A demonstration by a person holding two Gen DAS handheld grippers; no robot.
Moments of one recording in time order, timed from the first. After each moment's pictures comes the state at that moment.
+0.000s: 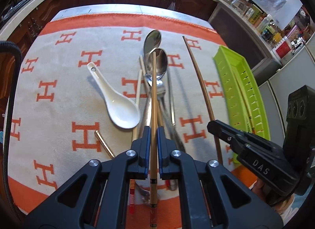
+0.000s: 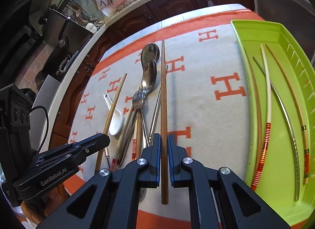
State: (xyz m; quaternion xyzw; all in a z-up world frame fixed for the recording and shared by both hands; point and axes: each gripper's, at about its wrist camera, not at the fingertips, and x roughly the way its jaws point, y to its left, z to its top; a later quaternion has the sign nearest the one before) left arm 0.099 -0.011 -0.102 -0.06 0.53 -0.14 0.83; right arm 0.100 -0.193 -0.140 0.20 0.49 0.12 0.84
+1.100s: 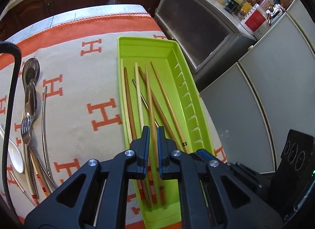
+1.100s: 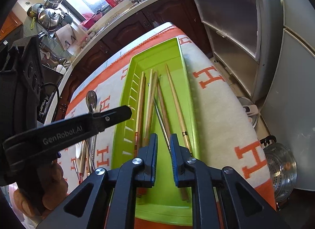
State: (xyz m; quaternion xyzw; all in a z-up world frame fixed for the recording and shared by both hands) left arm 0.145 -0.236 -0.100 -0.01 0.55 -0.25 0.80; right arm 0.034 -0.387 -0.130 0.27 0.46 -0.01 0.85
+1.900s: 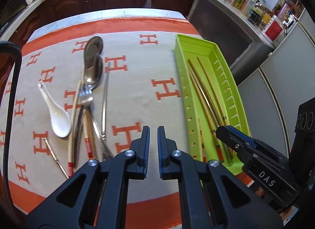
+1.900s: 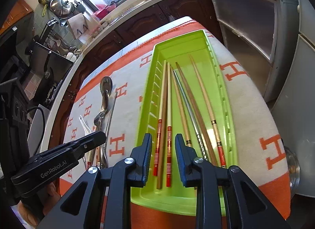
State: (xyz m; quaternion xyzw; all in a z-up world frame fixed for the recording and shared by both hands) left arm 0.095 -0.131 -0.088 -0.01 0.53 -0.15 0.83; right arm 0.048 -0.319 -0.121 0.24 0.47 0.03 0.85
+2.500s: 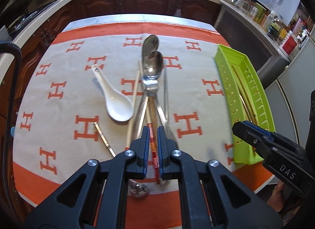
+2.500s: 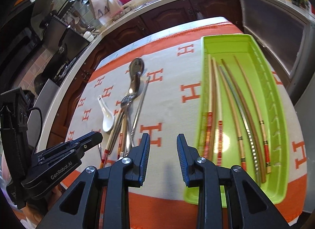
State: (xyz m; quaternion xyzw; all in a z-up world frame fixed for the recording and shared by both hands) left arm 0.068 -0.033 -0.093 -0.02 0.51 -0.08 0.86; right arm 0.057 -0.232 -0.103 0.17 0.48 0.10 0.85
